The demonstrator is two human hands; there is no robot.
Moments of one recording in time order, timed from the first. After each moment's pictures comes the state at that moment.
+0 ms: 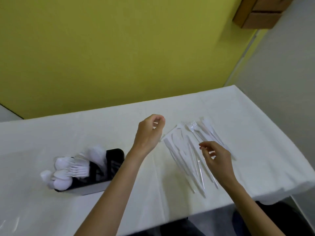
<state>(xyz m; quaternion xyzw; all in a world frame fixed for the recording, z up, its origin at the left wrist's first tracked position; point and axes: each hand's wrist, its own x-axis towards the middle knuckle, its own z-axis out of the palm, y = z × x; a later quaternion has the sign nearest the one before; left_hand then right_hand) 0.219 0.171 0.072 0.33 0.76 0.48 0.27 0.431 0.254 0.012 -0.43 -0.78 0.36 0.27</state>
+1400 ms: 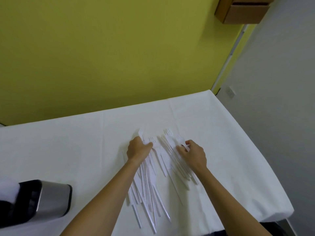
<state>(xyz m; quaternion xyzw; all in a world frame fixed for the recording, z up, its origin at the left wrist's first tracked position) 0.283 0.331 -0.052 0.18 0.90 0.26 0.30 0.450 0.427 -0.057 -0.55 -0.74 0.37 0.06</state>
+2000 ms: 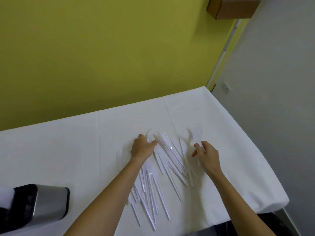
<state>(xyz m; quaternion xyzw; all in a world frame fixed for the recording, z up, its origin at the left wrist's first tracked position) 0.297 0.344 -0.048 0.22 0.89 0.21 0.33 0.501 0.434 -0.054 -0.57 -0.69 0.43 0.15</state>
